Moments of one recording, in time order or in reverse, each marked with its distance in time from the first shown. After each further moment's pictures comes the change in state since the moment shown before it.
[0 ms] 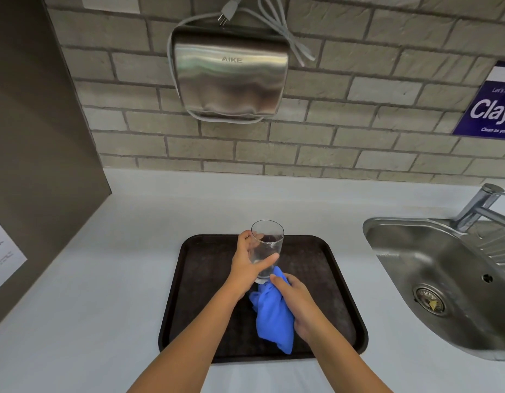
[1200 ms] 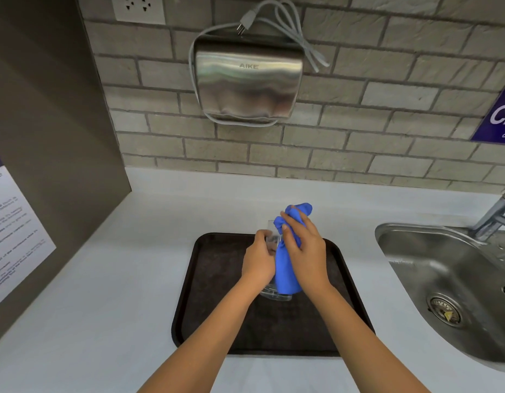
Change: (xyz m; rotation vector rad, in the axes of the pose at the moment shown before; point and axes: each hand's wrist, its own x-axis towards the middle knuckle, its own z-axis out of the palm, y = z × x) left_hand -0.030 0.059 0.009 0.244 0.114 -0.041; right_hand 0.004 -0.065 0.017 -0.456 0.218 -0.916
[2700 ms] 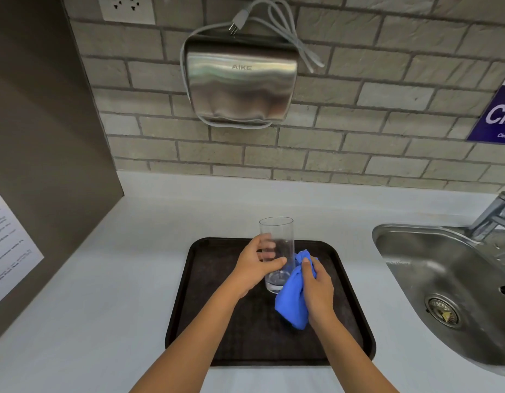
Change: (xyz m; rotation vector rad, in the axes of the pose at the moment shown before) left_hand 0.020 -0.023 -0.009 -0.247 -0.209 0.001; right_hand -0.033 0.055 -0.006 0.276 0.102 0.652
